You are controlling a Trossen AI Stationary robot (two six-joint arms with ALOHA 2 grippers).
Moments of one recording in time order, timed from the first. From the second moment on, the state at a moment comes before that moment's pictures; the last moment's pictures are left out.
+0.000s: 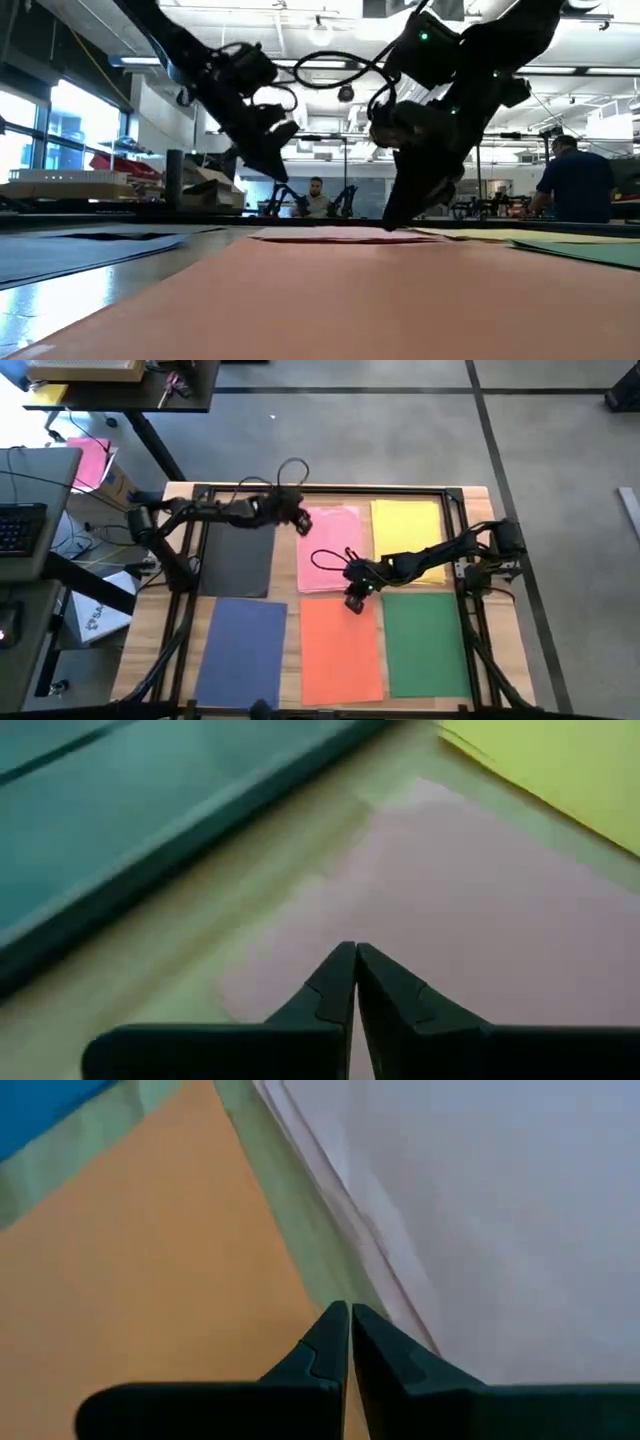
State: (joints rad) left arm 0.52 1.70 0.94 0.05 -0.17 -0.21; right arm 0.04 1.74 0.82 -0.02 -0.05 0.51
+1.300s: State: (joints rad) left arm 0.59 1.99 1.19 -0.18 -0.17 -0.03; right arm 0.04 1.78 0.82 0.04 -0.03 0.49
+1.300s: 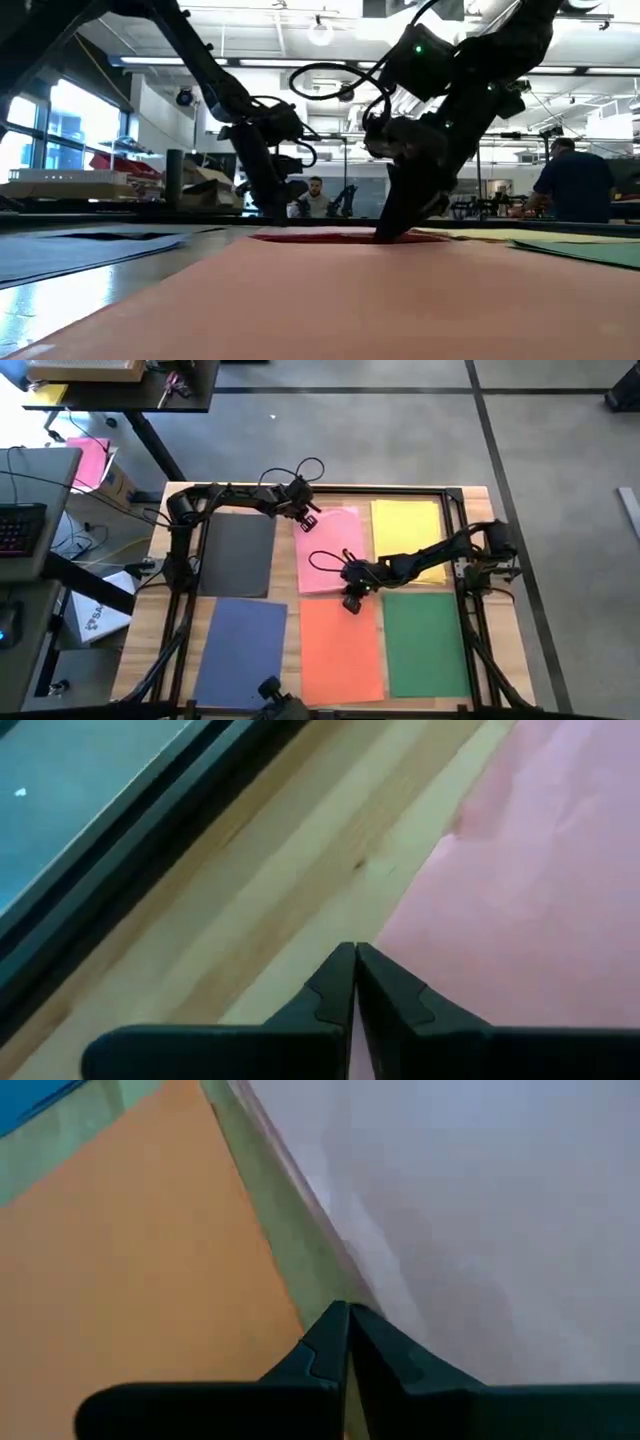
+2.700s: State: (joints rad) left arm -0.83 1.22 0.70 -0.85 0.05 -1.87; right arm 0.25 1.81 1.03 0.22 0.03 0.34
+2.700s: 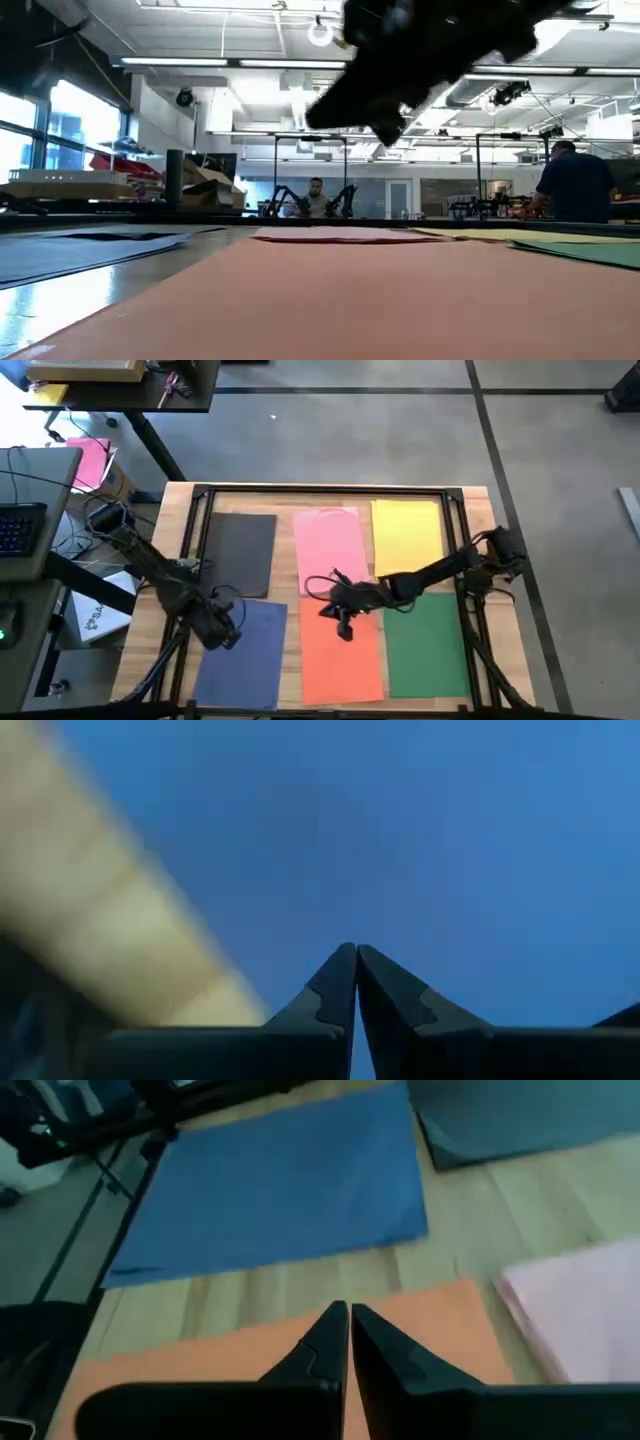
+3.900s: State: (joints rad) left arm -1.07 1.49 0.68 -0.70 0.24 -2.13; right arm 0.14 2.50 2.05 -0.57 -0.38 -0.13
